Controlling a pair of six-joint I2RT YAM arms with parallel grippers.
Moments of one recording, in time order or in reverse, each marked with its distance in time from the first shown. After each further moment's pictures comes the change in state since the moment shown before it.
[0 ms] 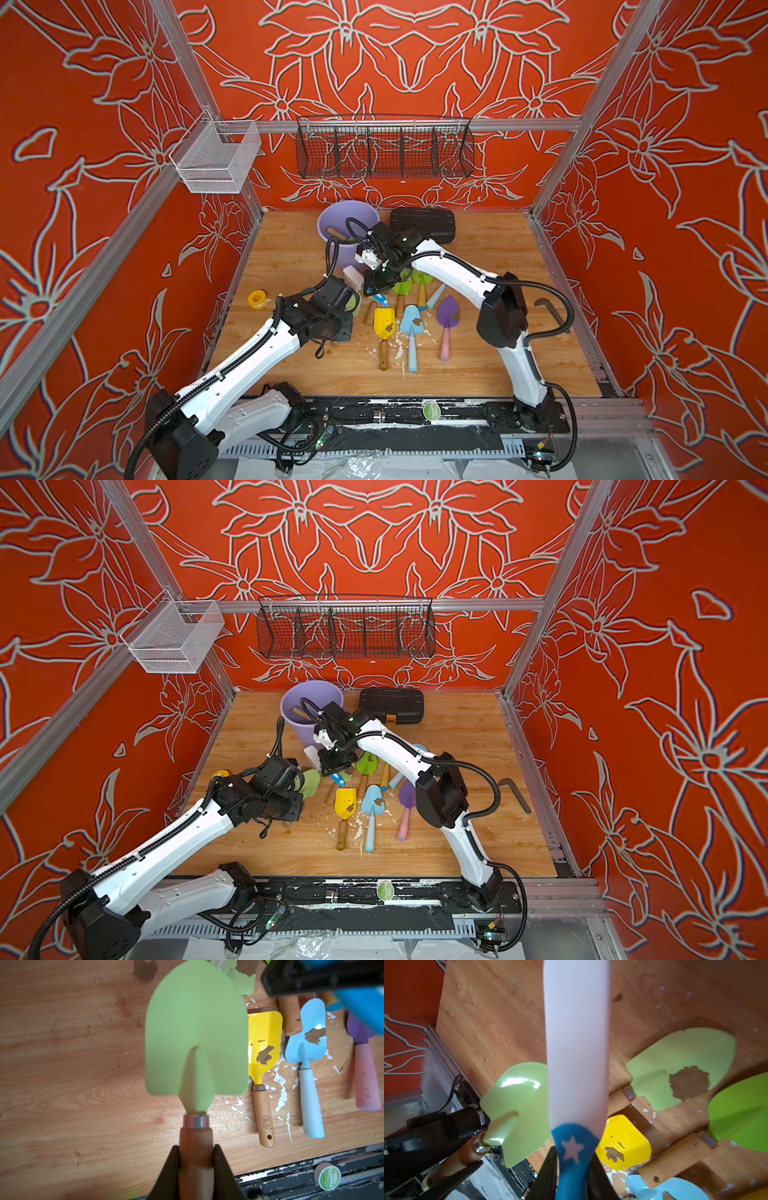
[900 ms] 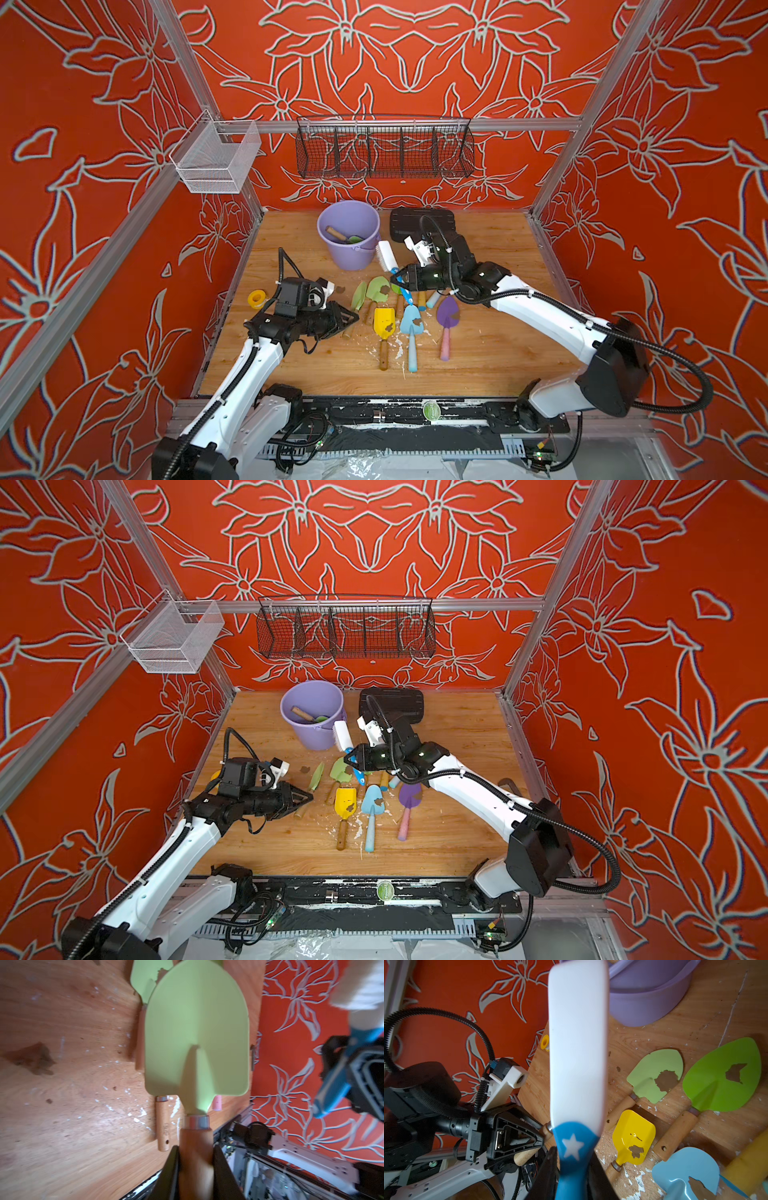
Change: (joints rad) left arm 0.471 -0.177 -0.277 0.426 0.883 -0.208; right arm -0.097 -0.740 -0.941 0.824 -0.068 0.395
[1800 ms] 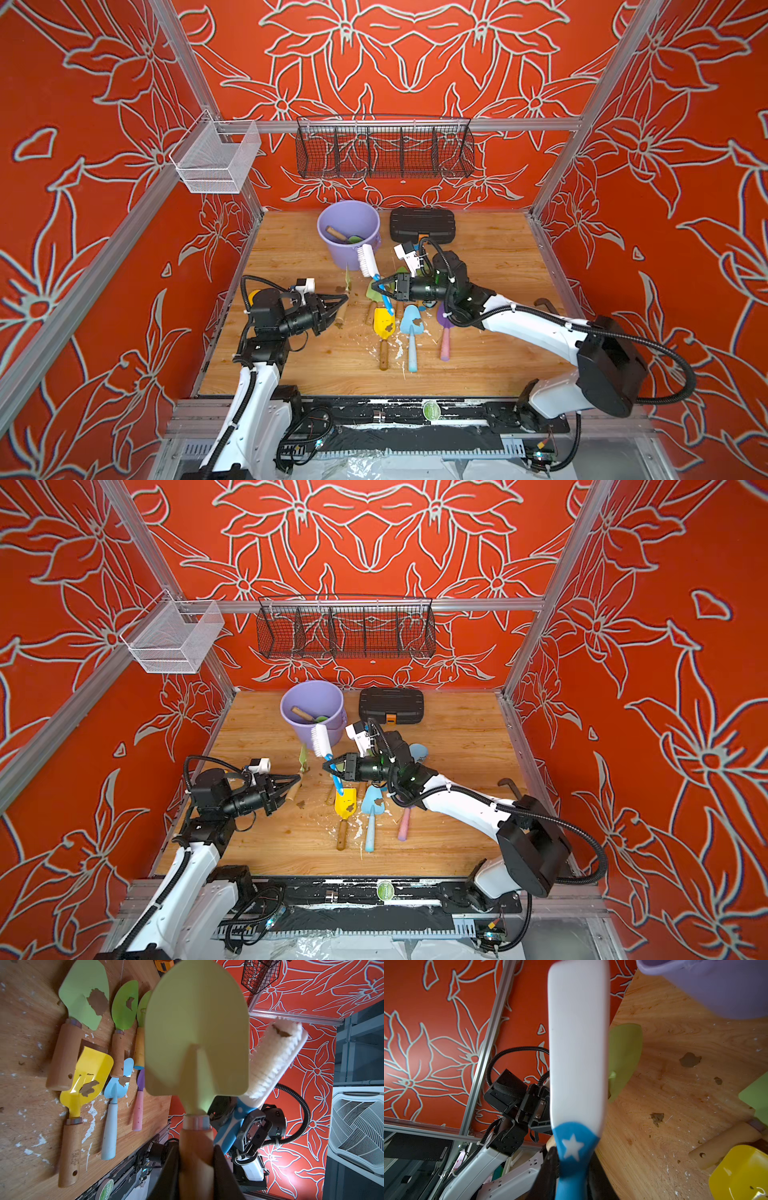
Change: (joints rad) left arm 0.237 -0.148 -0.249 0.622 0.296 -0.631; right arm 0.095 0.029 -0.220 0.613 -0.138 0.316
